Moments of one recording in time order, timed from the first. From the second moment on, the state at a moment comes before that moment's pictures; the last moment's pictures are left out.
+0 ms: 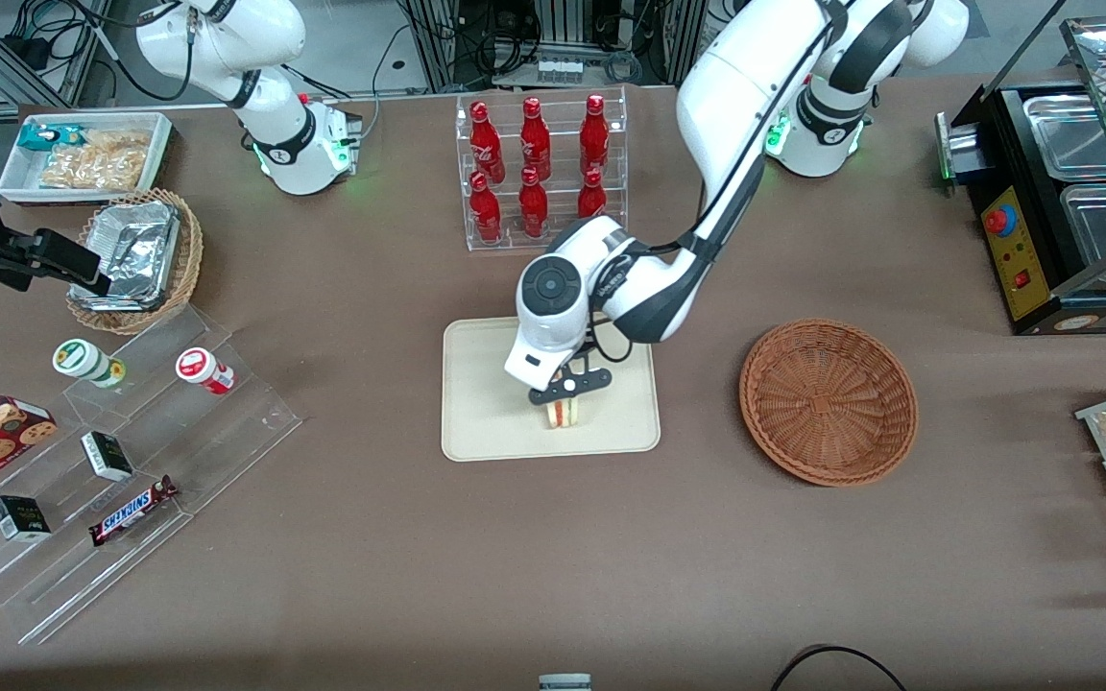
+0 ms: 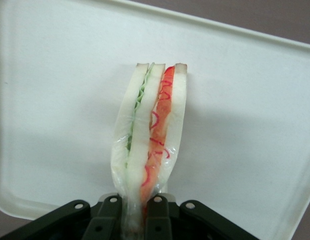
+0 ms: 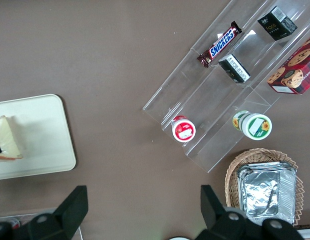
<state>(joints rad) -0.73 0.80 -0.11 -1.35 -0.02 2.09 -1.06</state>
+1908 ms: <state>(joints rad) -0.65 0.54 0.09 -1.39 -0.02 1.75 -0.95</state>
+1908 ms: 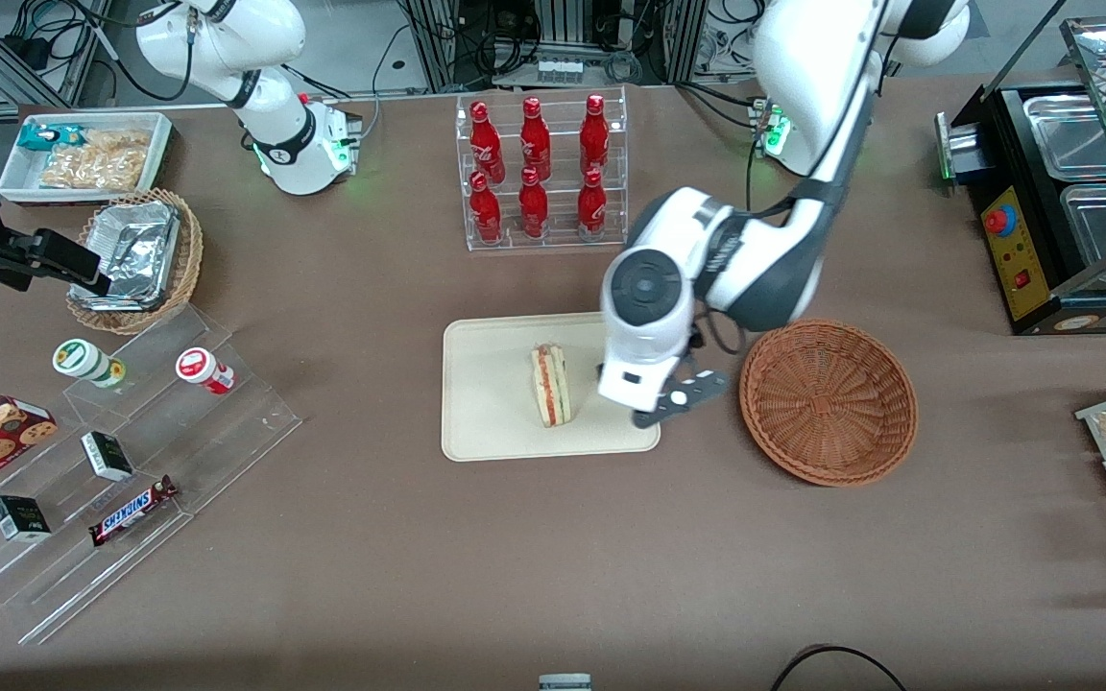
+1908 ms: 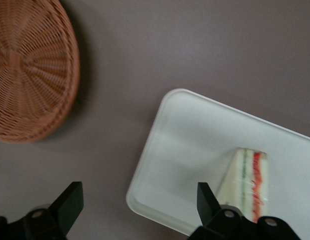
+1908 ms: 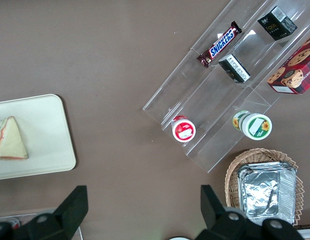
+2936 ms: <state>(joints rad) -0.12 0.08 -0.06 -1.71 -0.02 1.58 -0.18</state>
